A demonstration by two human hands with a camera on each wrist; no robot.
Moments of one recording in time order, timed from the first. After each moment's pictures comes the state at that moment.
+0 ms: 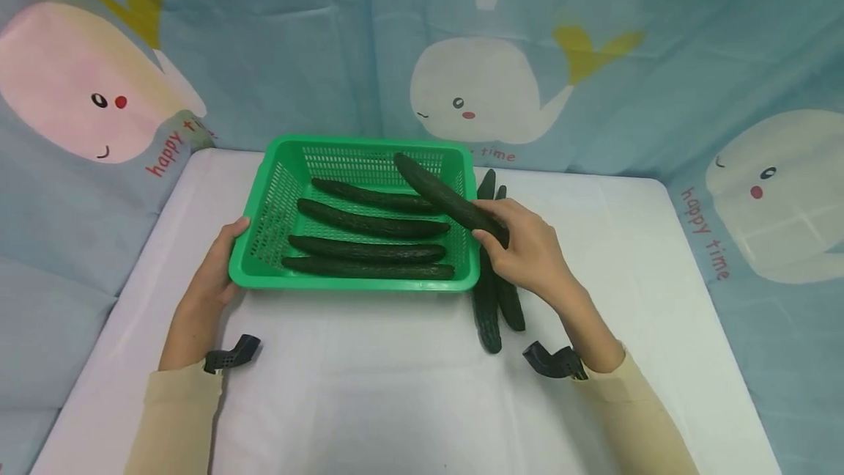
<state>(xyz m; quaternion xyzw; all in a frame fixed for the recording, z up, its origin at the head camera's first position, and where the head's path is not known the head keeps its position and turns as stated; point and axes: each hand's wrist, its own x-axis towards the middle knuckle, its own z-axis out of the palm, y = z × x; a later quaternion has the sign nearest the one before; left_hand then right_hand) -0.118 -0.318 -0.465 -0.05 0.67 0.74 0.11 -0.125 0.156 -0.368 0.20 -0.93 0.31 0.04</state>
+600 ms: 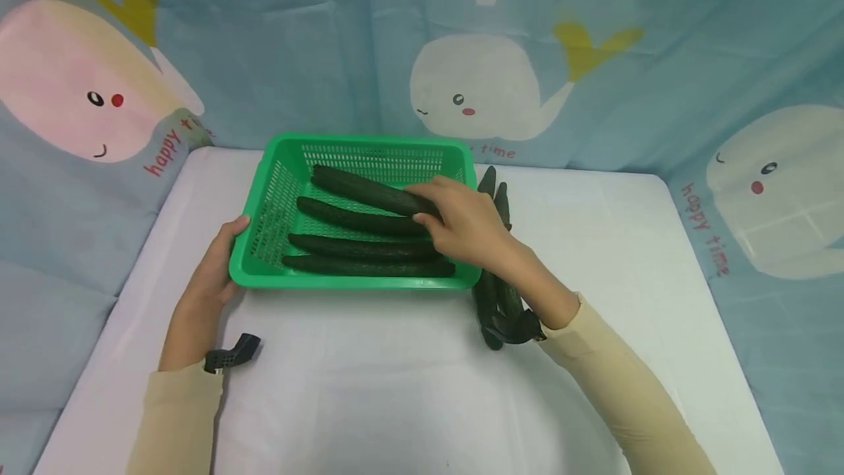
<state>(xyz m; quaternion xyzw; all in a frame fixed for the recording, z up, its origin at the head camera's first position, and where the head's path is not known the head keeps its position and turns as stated) -0.119 -0.318 -0.463 -0.07 0.67 0.73 0.11 -0.152 0.082 -0.340 0.30 -0.92 0.24 0.00</state>
